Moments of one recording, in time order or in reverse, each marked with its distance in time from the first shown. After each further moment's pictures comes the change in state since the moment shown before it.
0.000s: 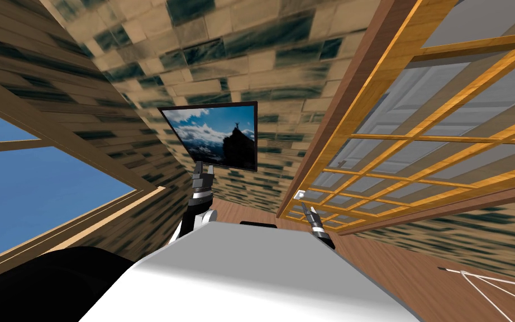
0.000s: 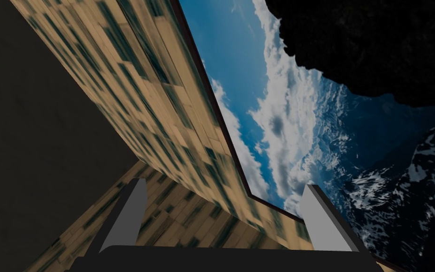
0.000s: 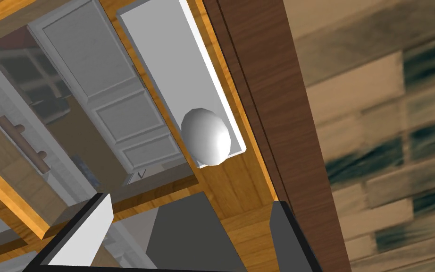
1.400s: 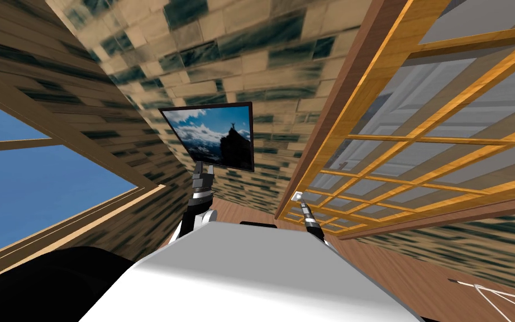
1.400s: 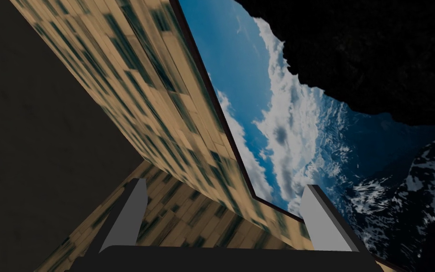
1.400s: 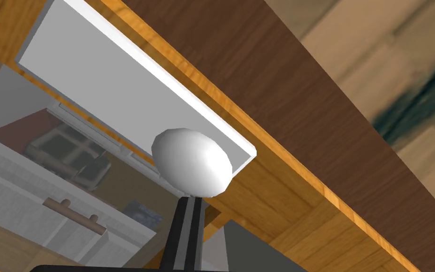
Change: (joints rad) arm -0.073 0.030 0.065 -0.012 -0.077 0.074 -0.358
